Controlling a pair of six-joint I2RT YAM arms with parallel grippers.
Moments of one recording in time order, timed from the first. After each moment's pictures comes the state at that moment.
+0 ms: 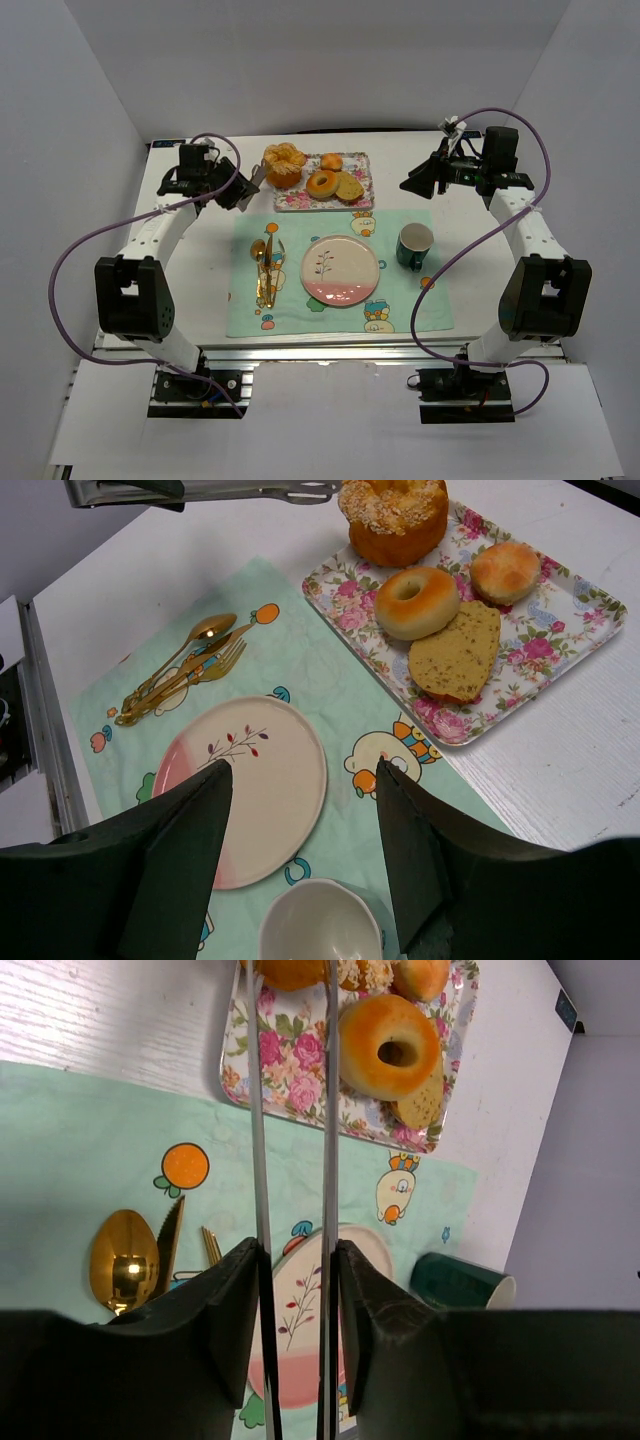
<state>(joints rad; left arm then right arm) -0.09 1.59 1.27 -0.38 0.33 -0.74 -0.02 1.58 1.33 -0.27 -1.12 -0.19</state>
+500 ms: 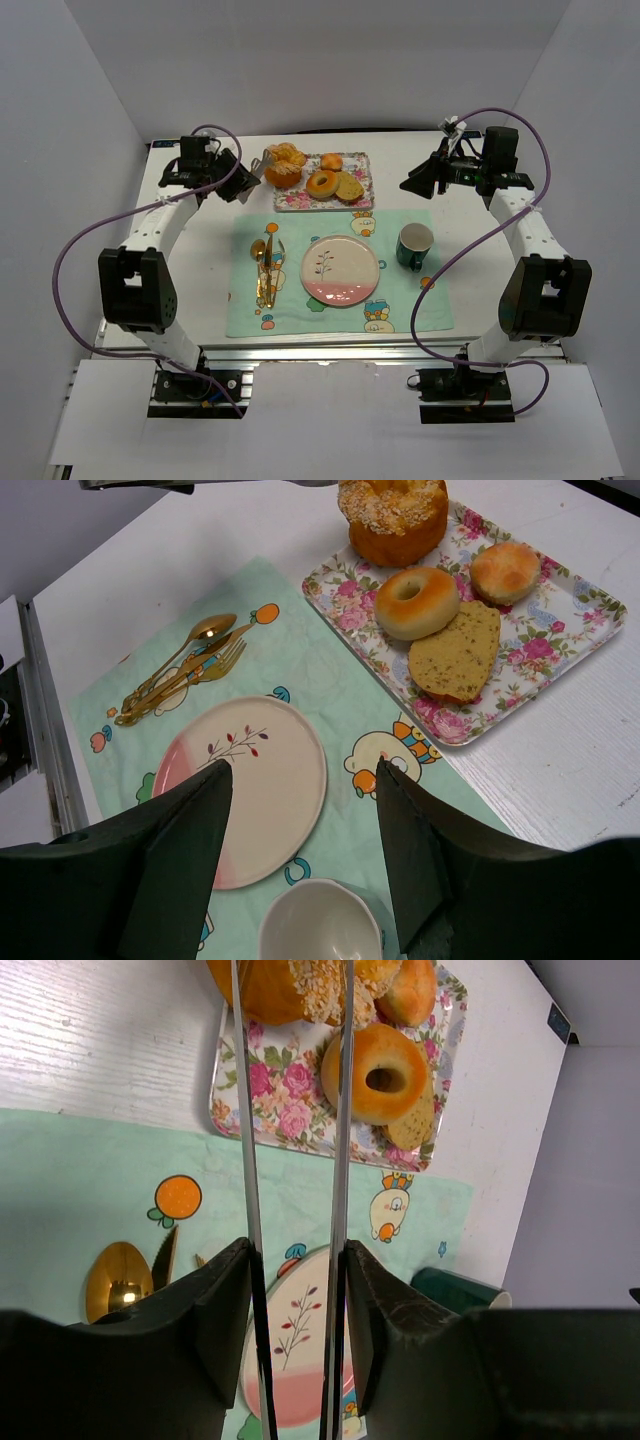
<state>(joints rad) -0.09 1.65 1.36 -0.40 0.32 -0.72 -0.02 1.58 1.33 -0.27 -1.12 -0.19</state>
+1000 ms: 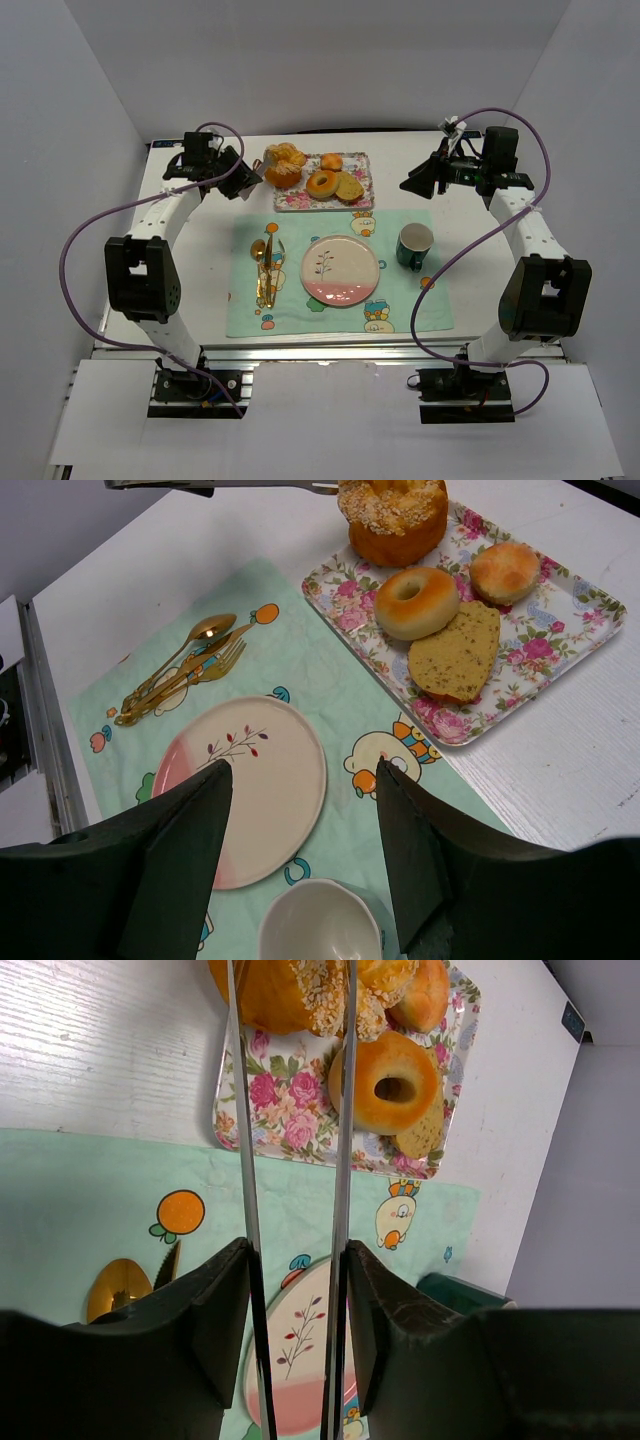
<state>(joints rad) -0.09 1.75 1.44 -0.42 0.33 -0.71 -0.02 1.58 1.33 -0.27 -1.11 -0.19</state>
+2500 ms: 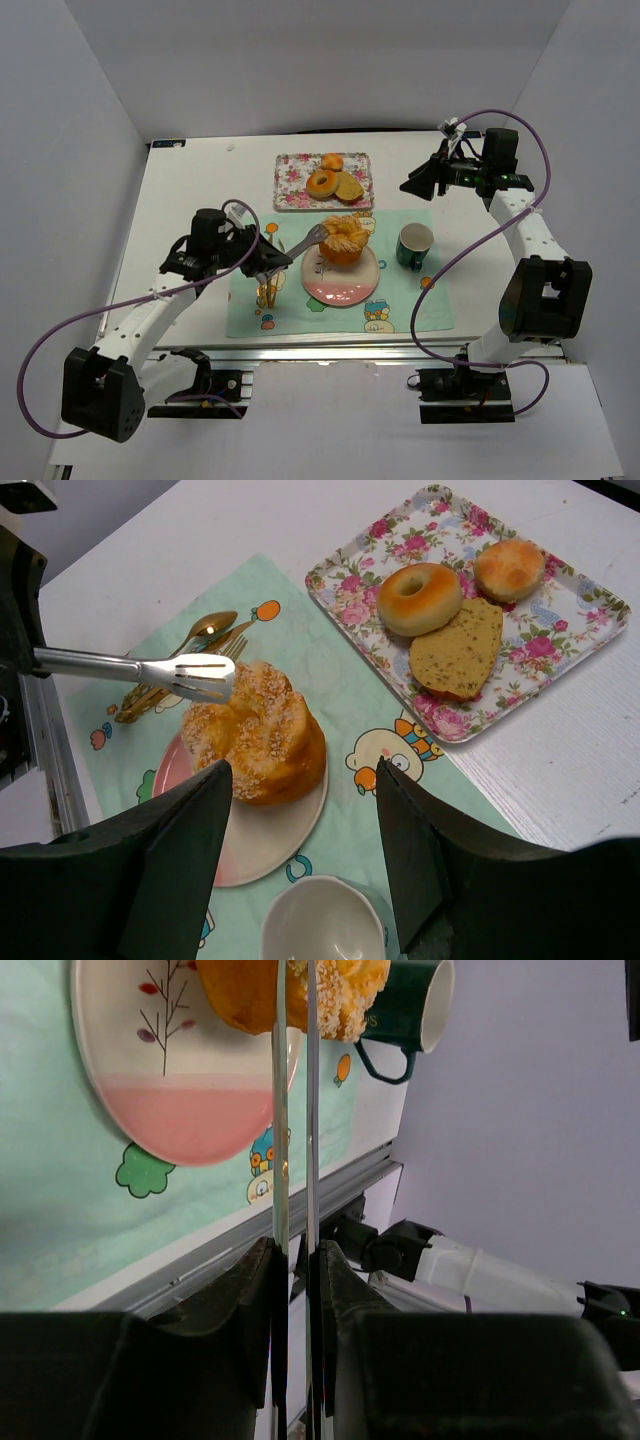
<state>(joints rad) -0.30 1.07 0.72 -0.30 0.63 -0.97 -0.02 1.57 1.31 -0.27 -1.11 -0.20</state>
